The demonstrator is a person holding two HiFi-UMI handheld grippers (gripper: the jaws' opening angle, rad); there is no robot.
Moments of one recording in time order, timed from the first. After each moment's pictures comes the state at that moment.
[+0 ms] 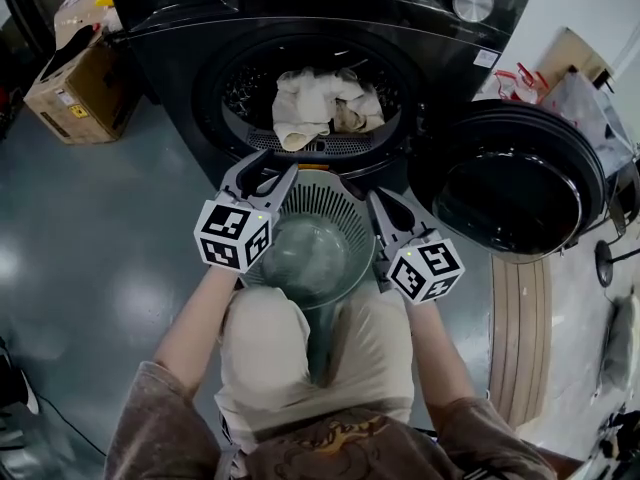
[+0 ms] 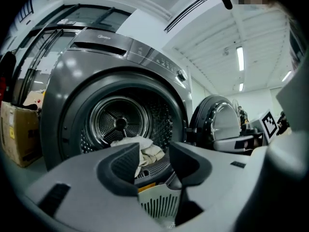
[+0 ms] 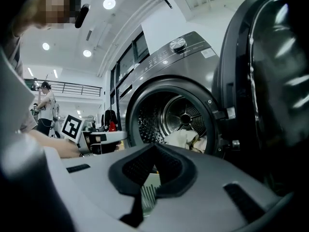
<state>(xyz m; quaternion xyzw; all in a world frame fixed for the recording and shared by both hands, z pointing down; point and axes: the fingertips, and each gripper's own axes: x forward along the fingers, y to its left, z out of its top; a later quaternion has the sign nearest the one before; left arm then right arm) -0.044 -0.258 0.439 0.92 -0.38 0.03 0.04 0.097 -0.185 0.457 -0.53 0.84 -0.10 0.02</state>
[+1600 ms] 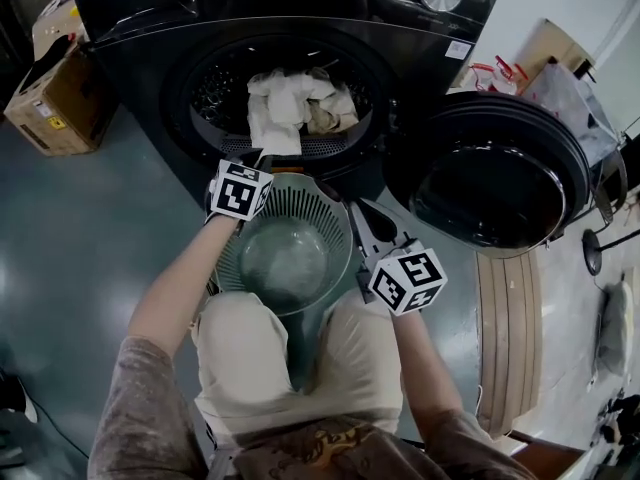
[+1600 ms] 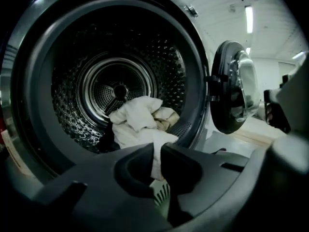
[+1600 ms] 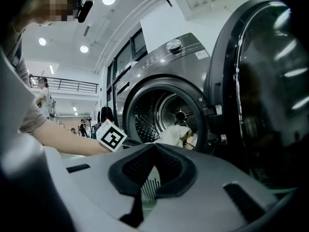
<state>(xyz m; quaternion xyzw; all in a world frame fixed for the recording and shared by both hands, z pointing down) -0.009 -0.344 0.551 0.89 -0.39 0.25 0.05 0.113 -0.171 0.471 -0.55 0.83 -0.10 0.00</state>
